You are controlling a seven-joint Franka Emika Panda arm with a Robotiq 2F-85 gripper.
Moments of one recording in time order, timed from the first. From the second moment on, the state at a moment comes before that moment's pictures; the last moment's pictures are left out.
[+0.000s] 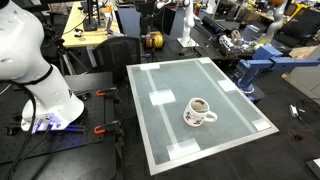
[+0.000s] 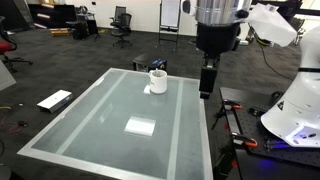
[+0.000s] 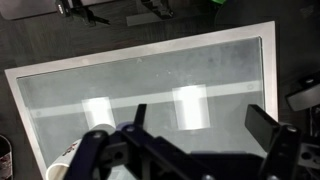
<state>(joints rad) 0.10 -0.28 0.30 -2.42 0.00 2.00 0.54</state>
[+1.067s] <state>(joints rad) -0.05 -0.30 0.14 -2.41 -0.12 2.23 0.72</state>
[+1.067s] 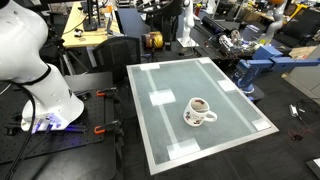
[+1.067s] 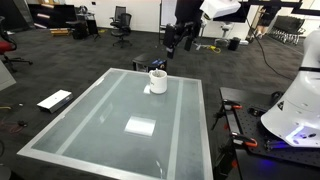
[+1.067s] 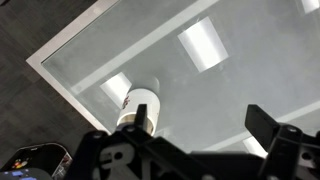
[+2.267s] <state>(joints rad) -0.13 -0.13 0.08 -2.38 -0.42 2.32 1.10</state>
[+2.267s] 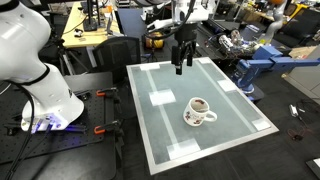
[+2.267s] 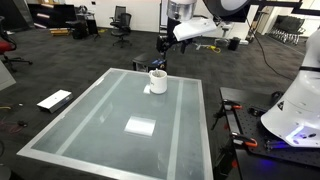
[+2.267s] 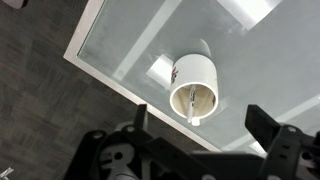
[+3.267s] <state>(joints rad) -0.13 -0.01 -0.01 -2.27 -0.45 2.30 1.11</state>
